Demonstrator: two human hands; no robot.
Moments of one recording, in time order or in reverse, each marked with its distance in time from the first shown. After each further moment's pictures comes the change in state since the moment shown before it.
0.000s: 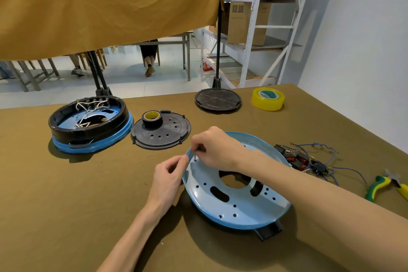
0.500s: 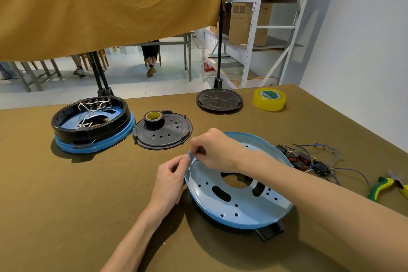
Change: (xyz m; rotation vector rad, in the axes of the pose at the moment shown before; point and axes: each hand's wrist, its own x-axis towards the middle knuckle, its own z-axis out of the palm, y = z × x) left_hand 0.001 -0.001 0.001 0.011 0.007 -0.028; right_hand 0.001 0.000 0.002 -0.010 -0.022 -0.048
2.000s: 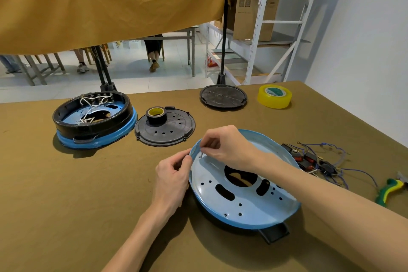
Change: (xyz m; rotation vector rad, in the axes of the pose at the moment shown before) left_hand -0.006 0.004 0.003 0.111 0.111 0.104; right_hand -0.010 0.026 0.008 0.276 0.132 0.136
